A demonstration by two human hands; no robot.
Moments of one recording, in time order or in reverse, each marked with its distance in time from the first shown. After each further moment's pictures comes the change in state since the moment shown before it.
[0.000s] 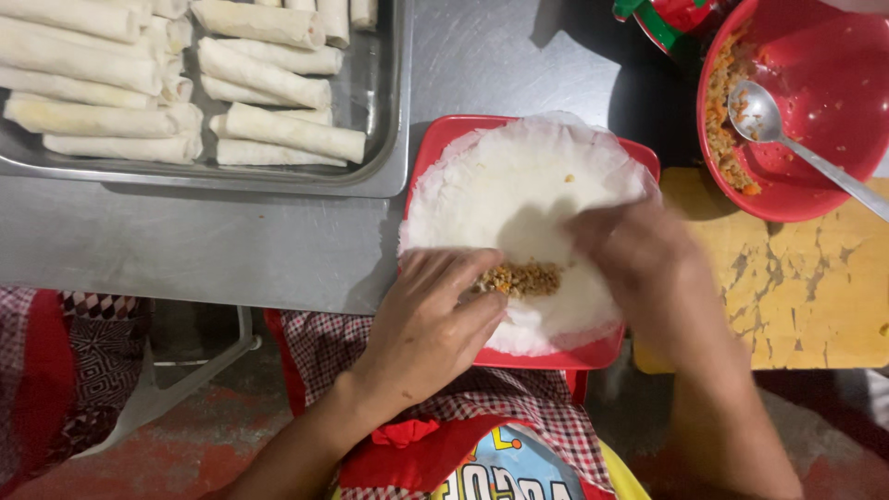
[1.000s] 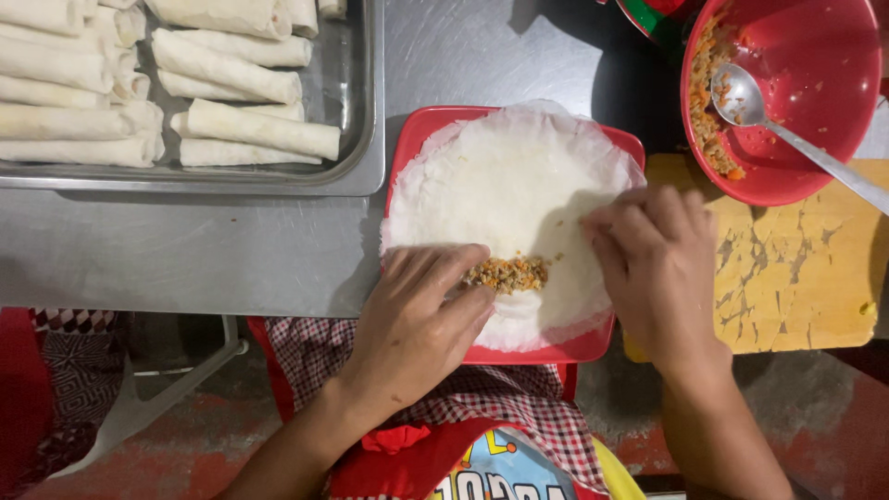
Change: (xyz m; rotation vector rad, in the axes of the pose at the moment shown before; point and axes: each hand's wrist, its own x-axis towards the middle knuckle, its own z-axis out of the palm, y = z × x) left_hand 0.003 0.000 0.000 0.013 0.011 0.000; right_hand -0.016 0.002 0.011 -0.305 0.126 0.212
